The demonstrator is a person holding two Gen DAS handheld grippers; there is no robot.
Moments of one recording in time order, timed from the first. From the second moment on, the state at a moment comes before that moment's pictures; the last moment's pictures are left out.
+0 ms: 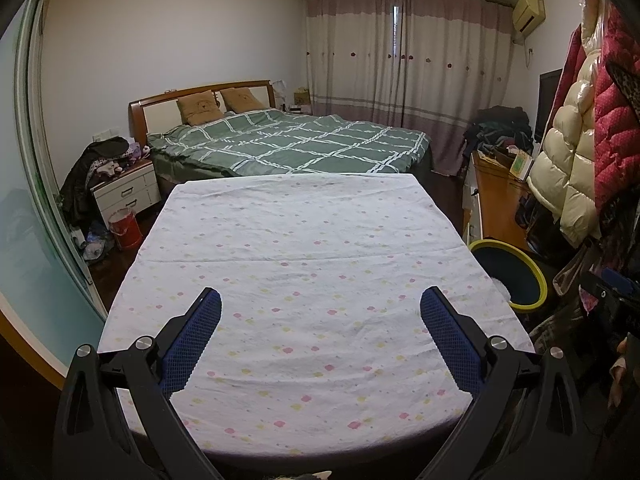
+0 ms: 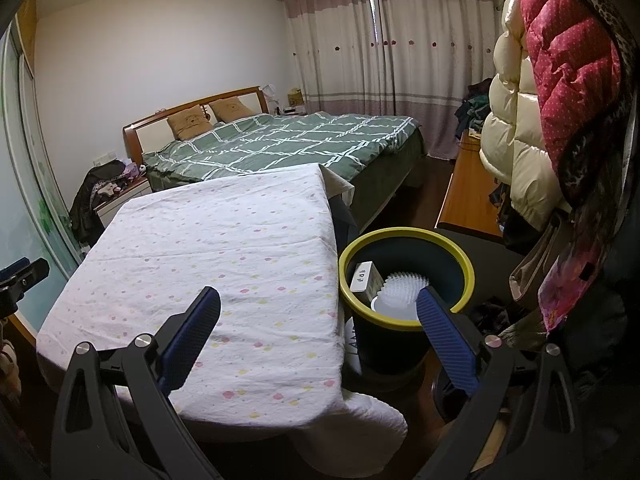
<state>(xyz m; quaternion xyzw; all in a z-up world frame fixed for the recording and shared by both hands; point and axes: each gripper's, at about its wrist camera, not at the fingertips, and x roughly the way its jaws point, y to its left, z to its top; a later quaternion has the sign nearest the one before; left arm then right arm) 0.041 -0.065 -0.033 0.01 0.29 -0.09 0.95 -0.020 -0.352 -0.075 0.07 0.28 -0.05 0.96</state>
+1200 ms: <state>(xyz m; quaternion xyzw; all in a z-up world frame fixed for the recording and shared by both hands) 0.043 -0.074 -0.035 0.02 0.29 -0.10 0.95 -0.020 -0.353 -0.081 0.07 0.28 -0.04 0.96</state>
